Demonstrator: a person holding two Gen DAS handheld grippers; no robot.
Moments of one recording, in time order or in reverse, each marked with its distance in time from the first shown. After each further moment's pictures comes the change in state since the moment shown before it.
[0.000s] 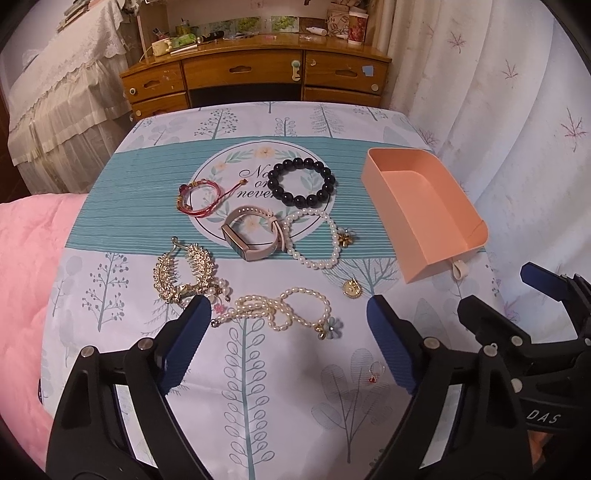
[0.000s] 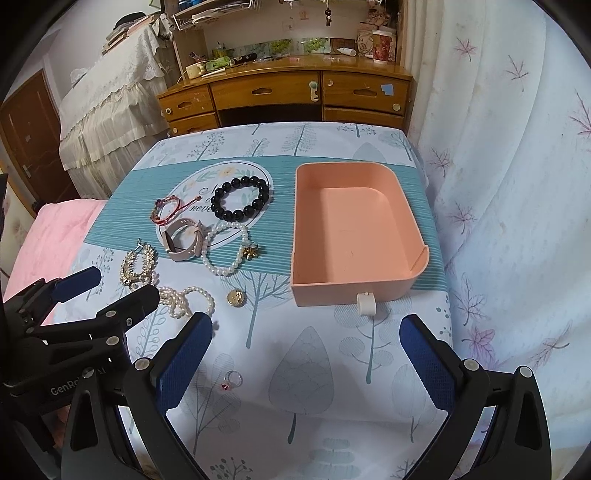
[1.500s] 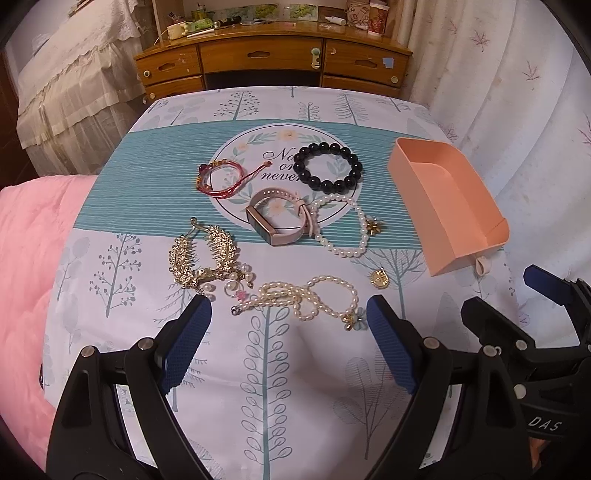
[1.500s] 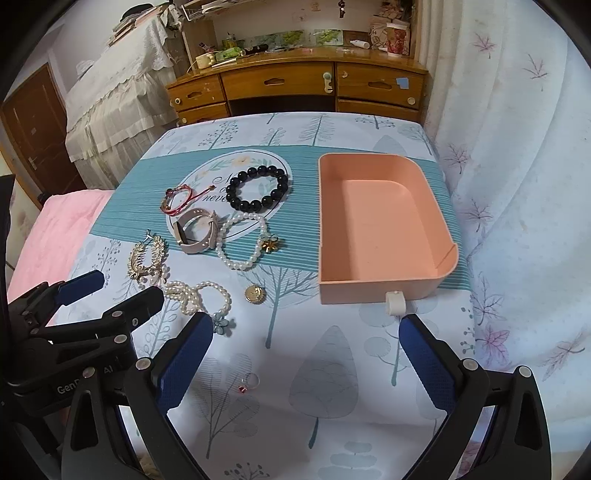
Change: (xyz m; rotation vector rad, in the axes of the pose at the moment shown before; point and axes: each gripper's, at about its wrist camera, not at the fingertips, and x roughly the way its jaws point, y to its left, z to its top) left arm 0.013 0.015 -0.007 -0.045 0.041 0.041; right arm 0.019 0.018 0.000 -0.024 0.029 0.039
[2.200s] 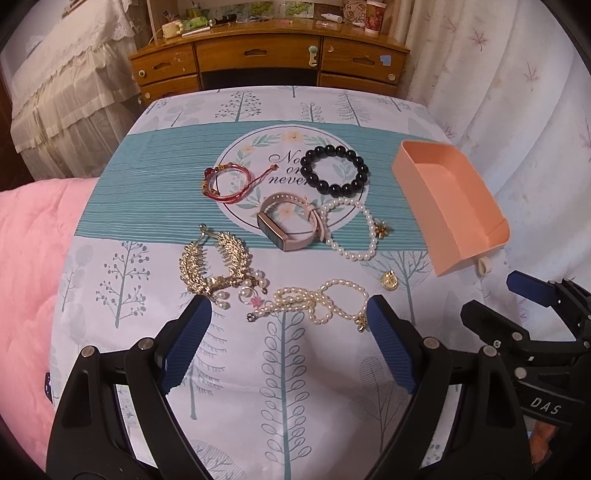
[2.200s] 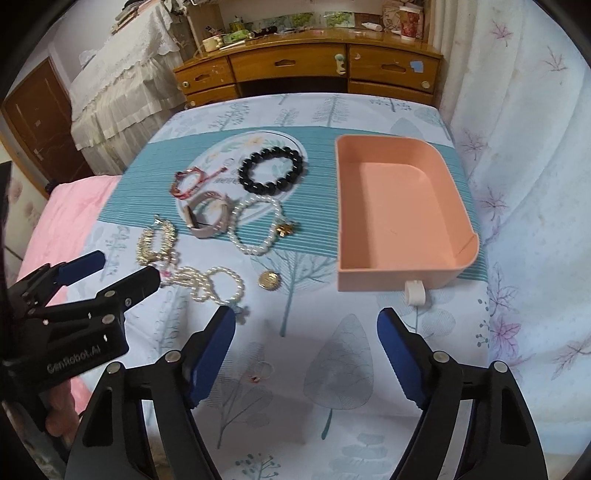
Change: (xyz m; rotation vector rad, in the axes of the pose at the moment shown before) left arm -0.006 0.019 0.015 0.013 0.026 -0.028; right arm 0.008 0.007 0.006 -0.014 0.077 0.060
